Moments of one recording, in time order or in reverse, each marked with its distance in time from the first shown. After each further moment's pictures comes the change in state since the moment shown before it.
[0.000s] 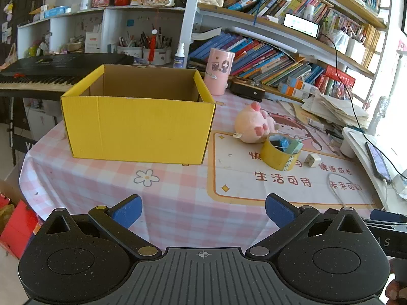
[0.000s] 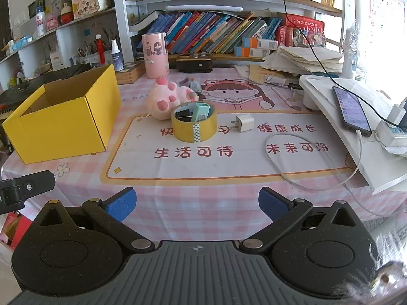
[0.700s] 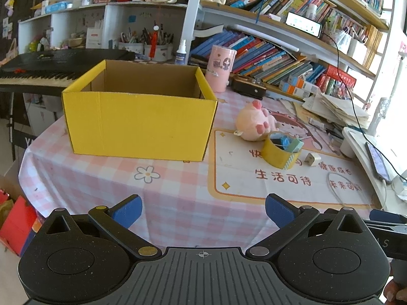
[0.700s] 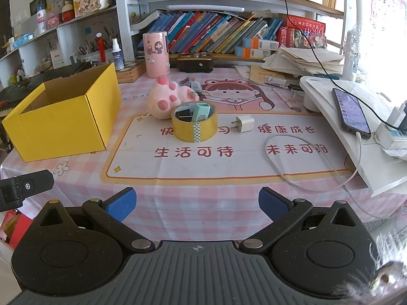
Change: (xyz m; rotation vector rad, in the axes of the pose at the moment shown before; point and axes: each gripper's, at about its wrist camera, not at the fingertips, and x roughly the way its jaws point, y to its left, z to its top) left arm 0.001 0.003 0.001 -0.018 0.022 -0.006; right arm 0.000 0.001 0.002 -0.013 0.005 -0.001
